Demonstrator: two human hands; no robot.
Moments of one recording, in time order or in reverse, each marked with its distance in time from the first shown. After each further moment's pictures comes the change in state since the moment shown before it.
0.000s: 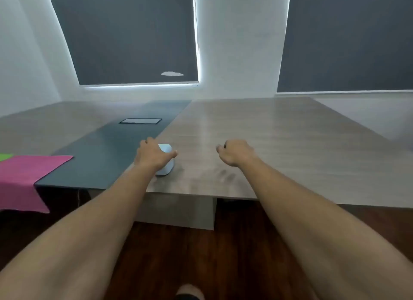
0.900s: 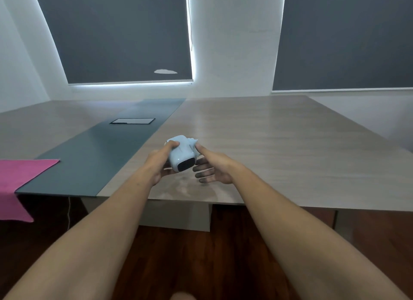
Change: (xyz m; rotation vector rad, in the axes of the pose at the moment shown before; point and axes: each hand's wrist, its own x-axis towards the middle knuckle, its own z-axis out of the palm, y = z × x) left_hand 0.007 0.016 0.033 -0.973 -0.348 -0.197; right_hand -0.002 -0.020 0.025 1.210 -0.549 0.254
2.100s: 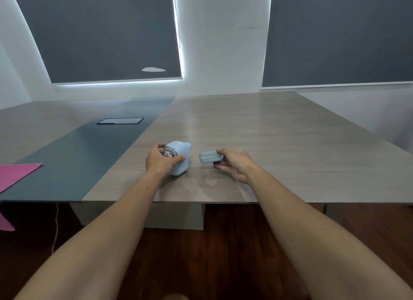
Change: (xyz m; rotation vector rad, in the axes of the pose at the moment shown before) left_hand 0.016 -0.022 0.030 0.368 0.242 0.252; right_hand 0.002 0.022 -0.066 0.385 0.291 -0.166
